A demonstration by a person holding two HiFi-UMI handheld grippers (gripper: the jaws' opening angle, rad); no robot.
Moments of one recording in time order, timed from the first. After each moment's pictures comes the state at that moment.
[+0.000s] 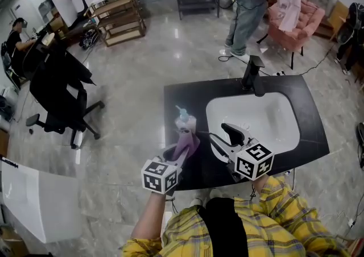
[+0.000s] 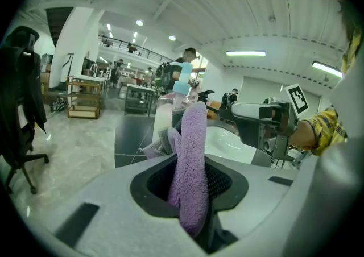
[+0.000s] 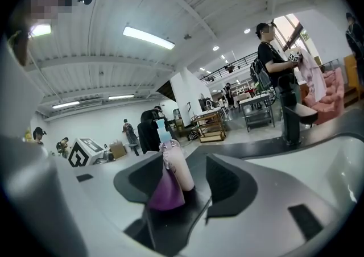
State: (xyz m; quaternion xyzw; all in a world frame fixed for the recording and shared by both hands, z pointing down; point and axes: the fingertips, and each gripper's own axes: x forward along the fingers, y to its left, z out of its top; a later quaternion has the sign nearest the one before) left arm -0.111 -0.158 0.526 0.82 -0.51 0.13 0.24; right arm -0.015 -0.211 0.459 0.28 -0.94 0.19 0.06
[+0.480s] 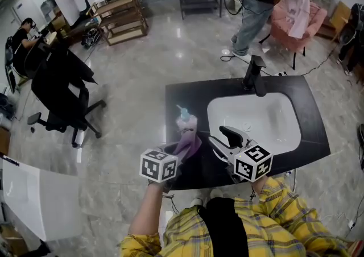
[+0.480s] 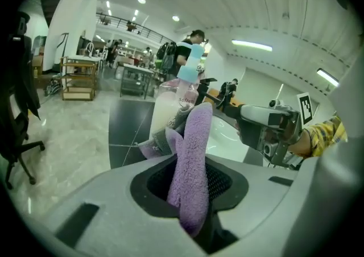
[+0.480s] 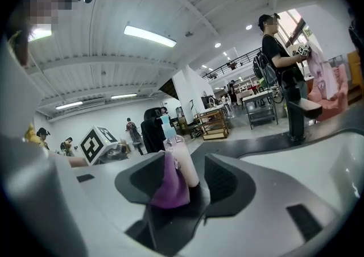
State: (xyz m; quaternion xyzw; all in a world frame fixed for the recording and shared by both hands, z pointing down) left arm -0.108 -0.163 0.538 0.81 -0.46 0.17 0.32; right arm -0.021 -0.202 0.465 0.26 -0.94 0.20 0.06
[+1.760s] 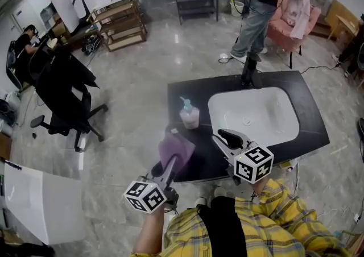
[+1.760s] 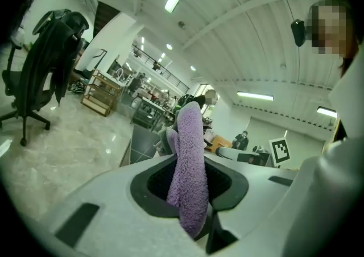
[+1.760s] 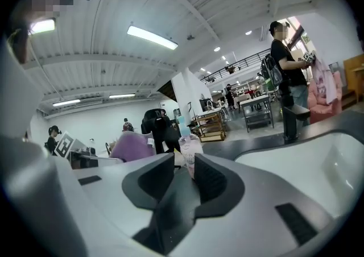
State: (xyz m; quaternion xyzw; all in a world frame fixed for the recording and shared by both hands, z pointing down) left arm -0.142 -0.060 0.462 0.79 -0.55 -0.07 0.27; right arm -0.014 -0.149 0.449 0.28 -0.94 0.18 0.06
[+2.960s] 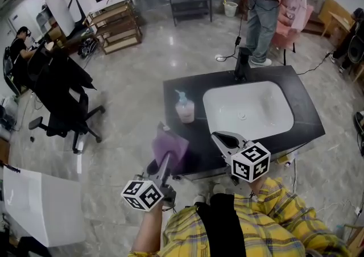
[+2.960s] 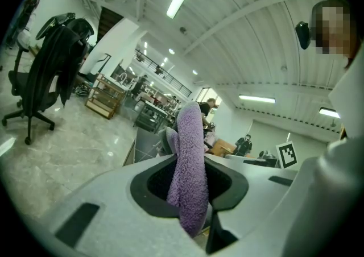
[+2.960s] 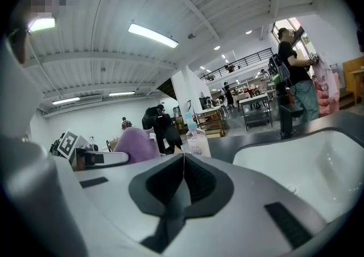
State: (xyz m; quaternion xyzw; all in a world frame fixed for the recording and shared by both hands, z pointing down) left arm -0.145 -0.038 0.456 0.78 -0.57 -0.09 0.26; right arm -0.003 -0.114 0.449 0.28 -0.94 0.18 0.07
